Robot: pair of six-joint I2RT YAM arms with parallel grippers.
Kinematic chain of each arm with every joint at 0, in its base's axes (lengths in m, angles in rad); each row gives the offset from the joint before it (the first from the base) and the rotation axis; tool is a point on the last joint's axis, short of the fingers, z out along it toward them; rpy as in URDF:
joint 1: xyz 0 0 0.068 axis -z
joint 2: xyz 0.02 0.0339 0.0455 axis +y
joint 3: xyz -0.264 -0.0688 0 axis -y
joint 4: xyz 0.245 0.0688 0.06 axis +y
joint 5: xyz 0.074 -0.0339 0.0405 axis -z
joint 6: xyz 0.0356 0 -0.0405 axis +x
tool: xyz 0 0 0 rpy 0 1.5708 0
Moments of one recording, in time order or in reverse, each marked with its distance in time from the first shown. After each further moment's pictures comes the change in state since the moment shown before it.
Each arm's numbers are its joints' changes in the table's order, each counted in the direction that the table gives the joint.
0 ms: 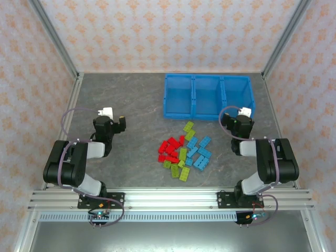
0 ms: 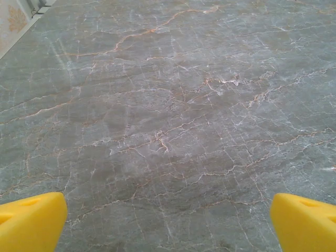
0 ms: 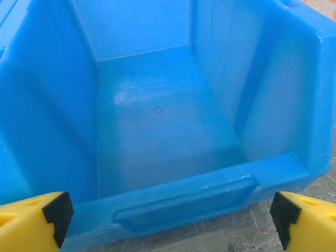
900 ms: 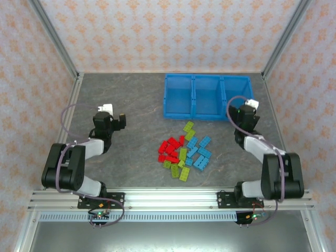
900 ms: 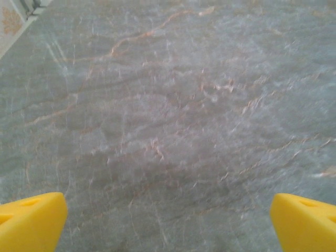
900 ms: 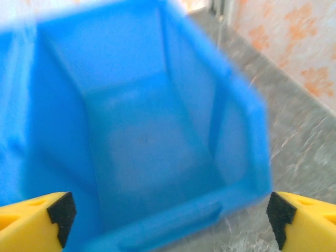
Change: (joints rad) left arm 0.002 -0.070 0.093 0.185 0.017 0.000; right arm 0.000 -0.220 0.217 0.480 0.095 0.145
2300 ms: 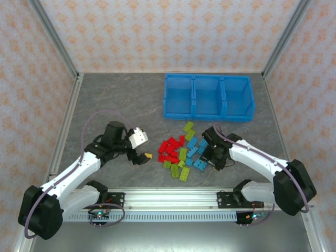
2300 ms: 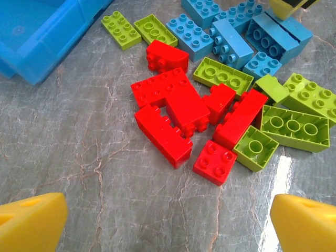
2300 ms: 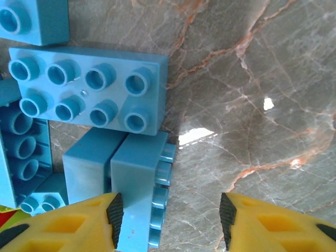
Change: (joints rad) left arm 0.353 -0.453 0.042 0.795 0.694 0.601; right arm -0.575 -0.087 0.037 1.046 -0.422 0.821
